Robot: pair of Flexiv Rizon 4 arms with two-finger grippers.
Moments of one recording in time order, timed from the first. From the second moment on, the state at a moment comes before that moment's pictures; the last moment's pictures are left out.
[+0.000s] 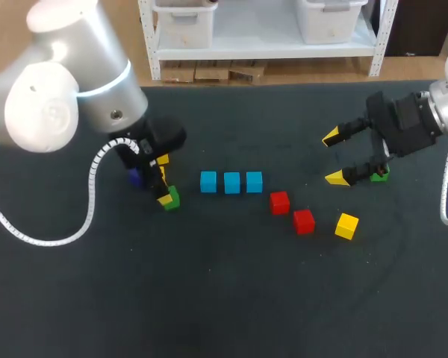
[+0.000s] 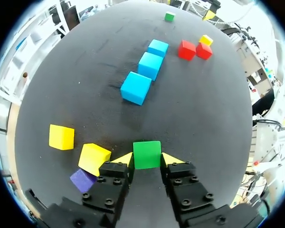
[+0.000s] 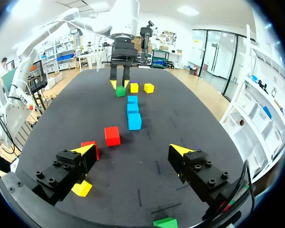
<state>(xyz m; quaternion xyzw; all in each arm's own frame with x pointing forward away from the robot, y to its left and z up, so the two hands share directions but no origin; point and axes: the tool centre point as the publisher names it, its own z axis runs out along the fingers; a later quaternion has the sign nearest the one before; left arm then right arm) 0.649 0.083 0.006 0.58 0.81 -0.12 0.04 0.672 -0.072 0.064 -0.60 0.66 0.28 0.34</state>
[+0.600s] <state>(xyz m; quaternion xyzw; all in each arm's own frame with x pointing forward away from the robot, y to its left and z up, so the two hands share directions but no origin) 0.655 0.053 0.048 0.67 0.73 -0.11 0.05 0.672 -0.072 0.064 -0.60 0.66 0.28 0.34</state>
